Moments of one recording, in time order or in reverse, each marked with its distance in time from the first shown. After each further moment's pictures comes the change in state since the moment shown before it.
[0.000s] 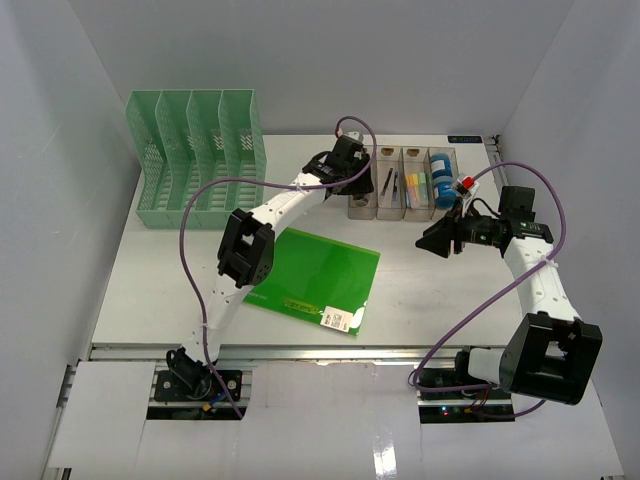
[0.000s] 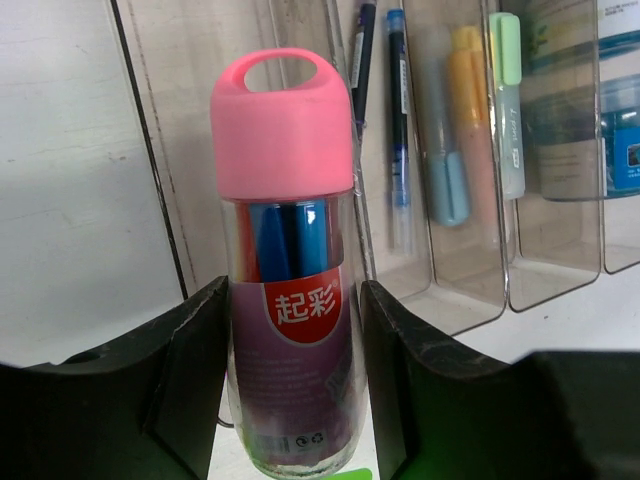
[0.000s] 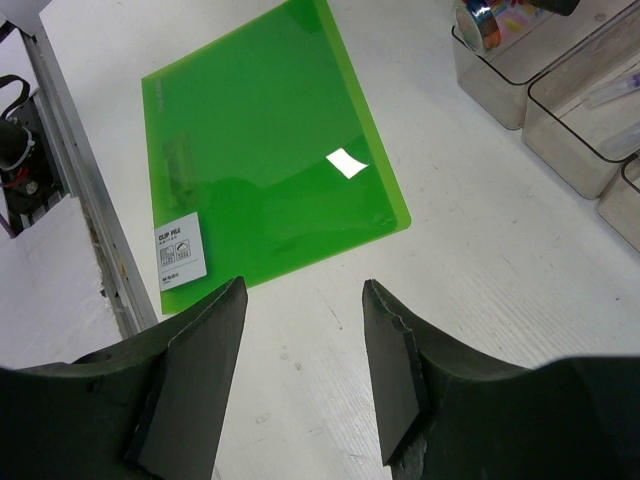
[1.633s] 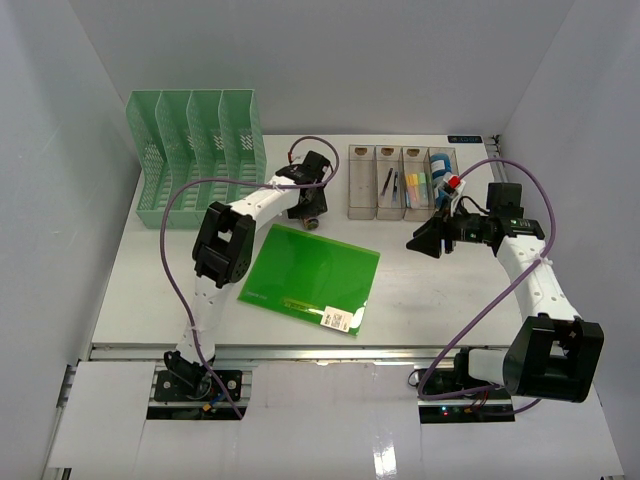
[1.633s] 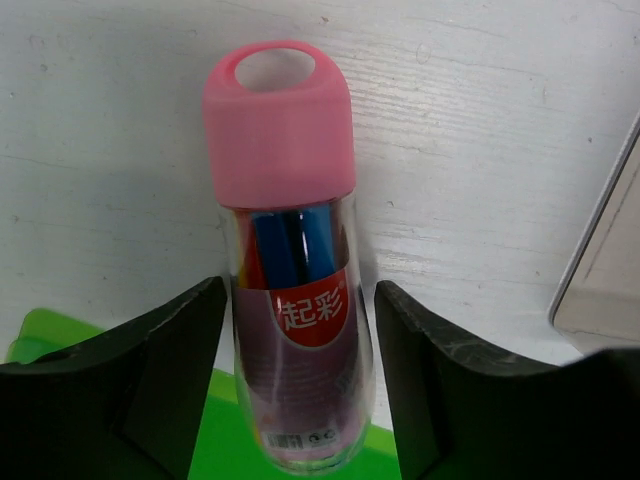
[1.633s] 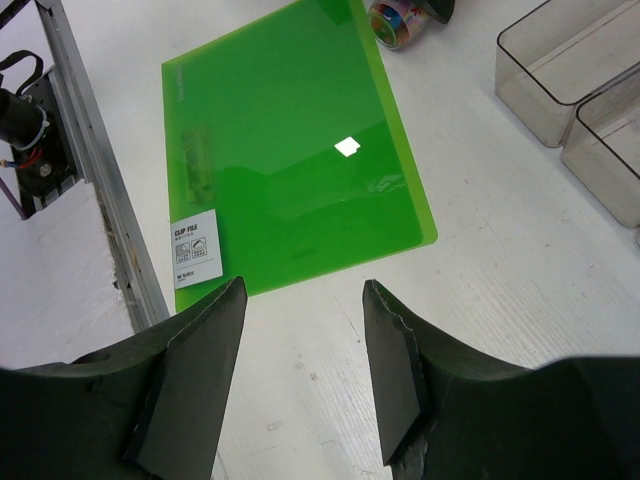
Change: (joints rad) left arm 0.118 -0.168 -0.381 -0.177 -0.266 -0.086; right arm 0.095 0.002 0.020 0.000 0.029 0.019
